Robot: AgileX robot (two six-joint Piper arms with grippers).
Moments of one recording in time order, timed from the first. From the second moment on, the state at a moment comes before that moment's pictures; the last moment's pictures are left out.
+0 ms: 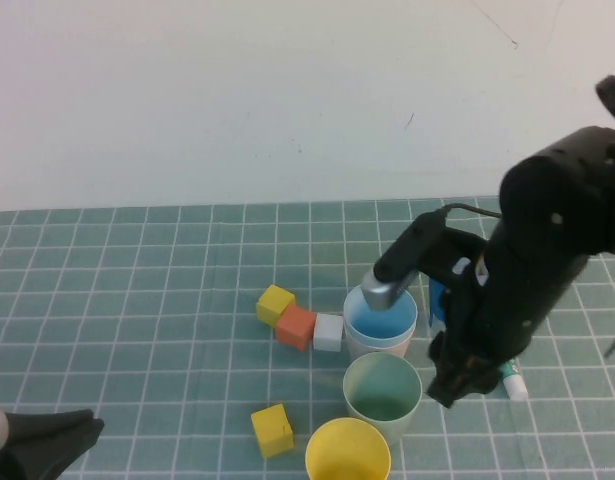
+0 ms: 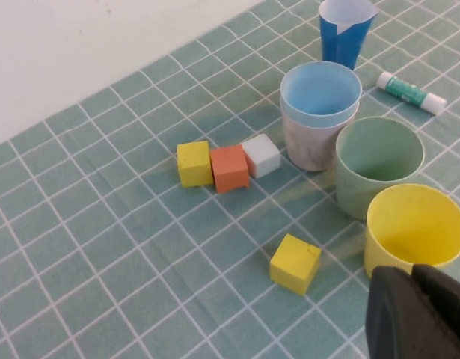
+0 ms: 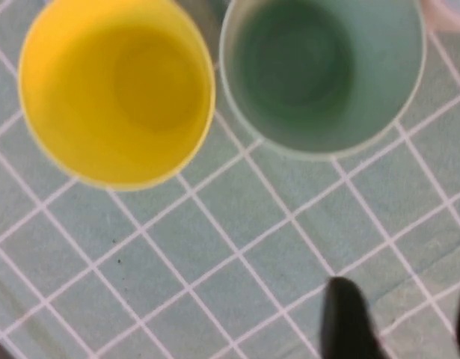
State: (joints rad) right arm 0.64 1.71 -1.26 0.04 1.05 -0.30; left arm -0.45 0.52 -0.59 -0.22 0.70 0.36
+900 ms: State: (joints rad) right arm 0.64 2.04 -1.36 0.04 0.85 -0.09; left arm -0.45 0.52 -0.53 -0.22 0.68 0.36
